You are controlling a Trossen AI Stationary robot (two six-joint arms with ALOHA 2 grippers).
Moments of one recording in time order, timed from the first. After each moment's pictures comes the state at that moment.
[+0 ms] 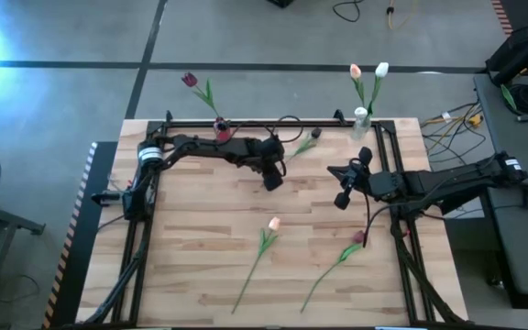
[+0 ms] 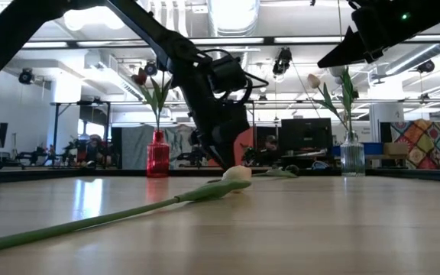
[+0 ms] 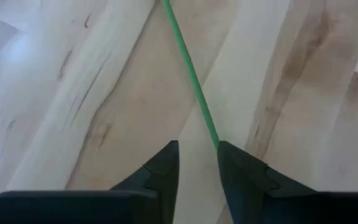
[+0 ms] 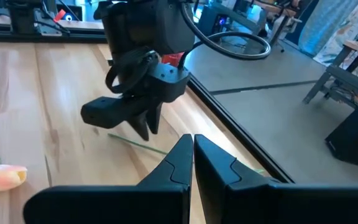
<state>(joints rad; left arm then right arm) 0.32 2.08 1.44 -0.43 -0.08 -0.11 0.13 0.82 0.51 -0.09 0.67 0.01</state>
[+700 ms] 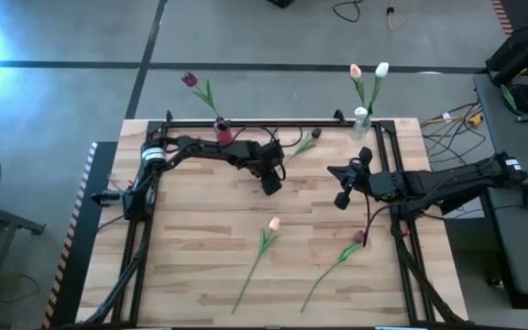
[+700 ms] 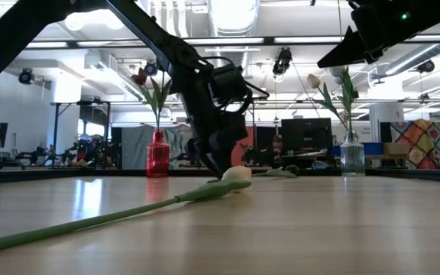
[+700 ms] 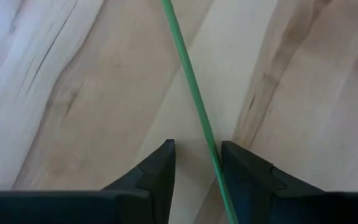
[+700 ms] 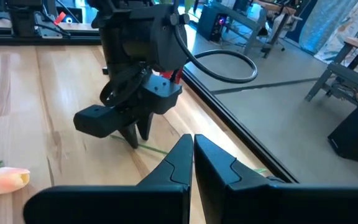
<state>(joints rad) 0.31 2.12 1.44 -0.47 -0.03 -0.16 0.13 0.82 0.51 -0.09 0.67 0.03</state>
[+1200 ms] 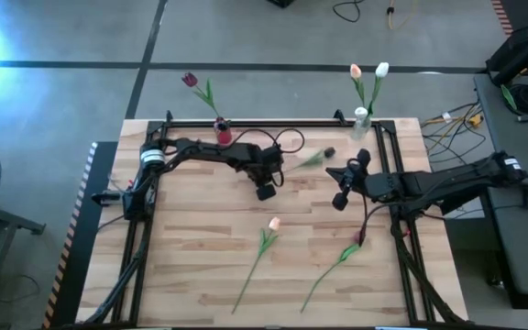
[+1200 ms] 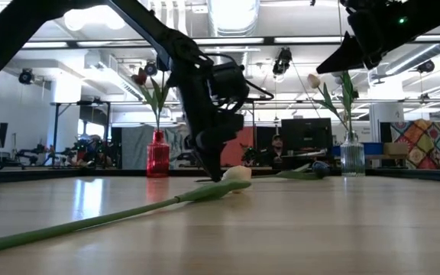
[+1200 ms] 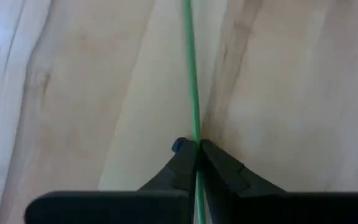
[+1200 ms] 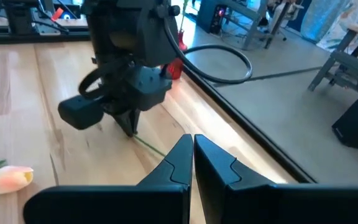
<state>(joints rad) 0.27 2.11 1.44 -0.59 -0.04 -0.03 0.13 0.86 0.51 -0.09 0.67 0.09</state>
